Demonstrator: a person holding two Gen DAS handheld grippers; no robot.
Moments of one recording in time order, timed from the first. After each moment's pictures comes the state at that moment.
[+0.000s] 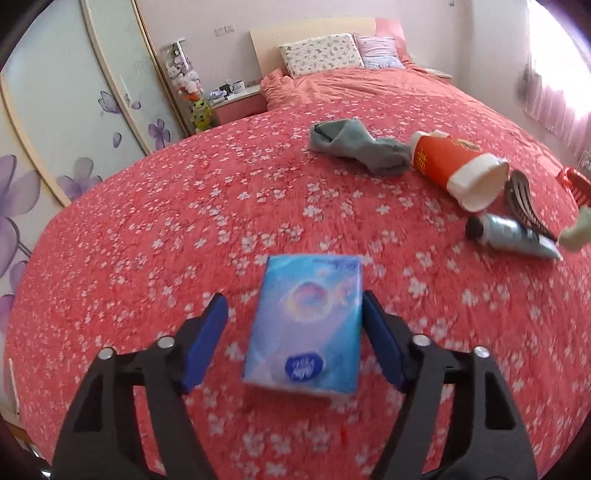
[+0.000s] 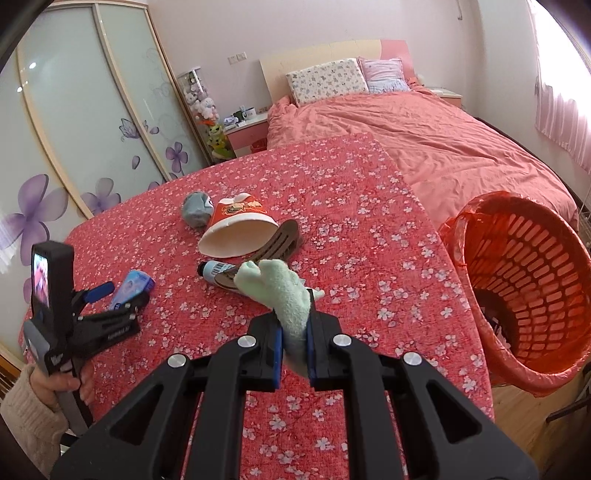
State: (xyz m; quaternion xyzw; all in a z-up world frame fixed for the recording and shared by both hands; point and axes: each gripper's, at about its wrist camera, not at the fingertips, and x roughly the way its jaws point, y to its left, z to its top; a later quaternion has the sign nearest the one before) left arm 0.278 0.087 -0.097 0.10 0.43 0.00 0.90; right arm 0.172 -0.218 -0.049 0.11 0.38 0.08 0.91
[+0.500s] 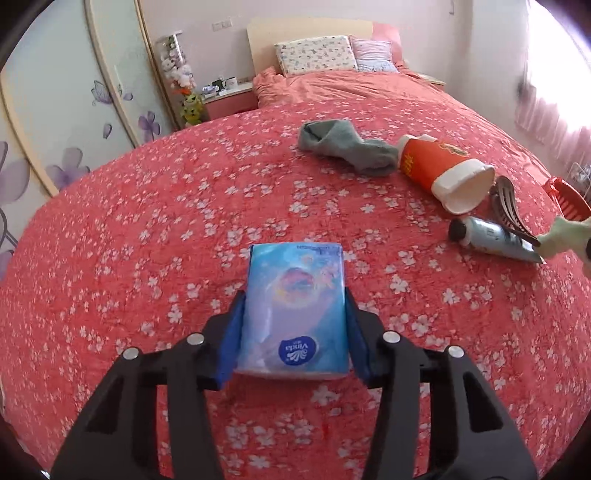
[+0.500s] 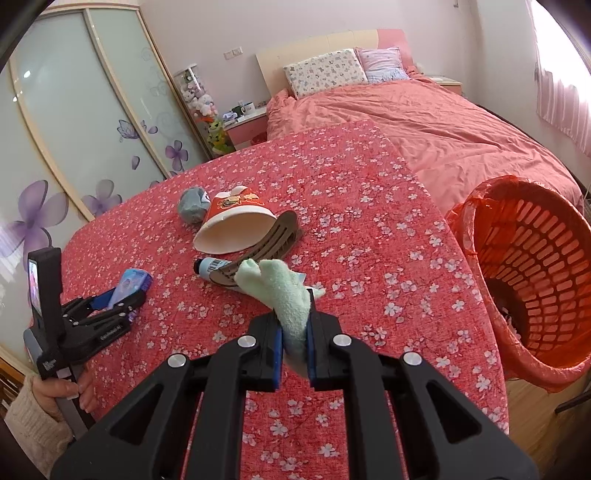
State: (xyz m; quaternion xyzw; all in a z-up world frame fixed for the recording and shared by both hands) left arm 0.268 0.084 -0.094 0.08 0.44 -0.02 0.90; right arm 0.176 -0.220 -0.053 0.13 0.39 0.08 0.91
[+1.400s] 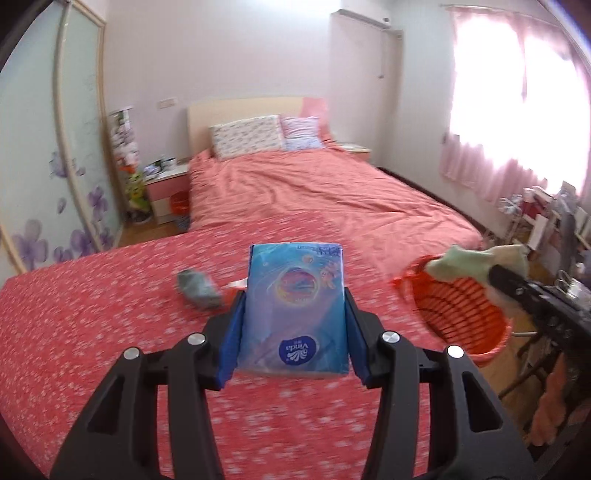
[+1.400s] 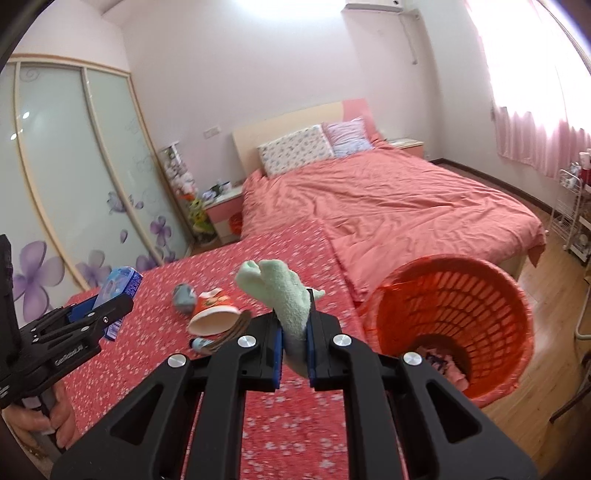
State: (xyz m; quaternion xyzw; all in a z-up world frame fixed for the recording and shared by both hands) left arm 0.189 -0.058 0.065 0.05 0.30 -0.17 0.94; right arm 0.115 -0.302 0.033 0.15 0.25 0.00 0.96
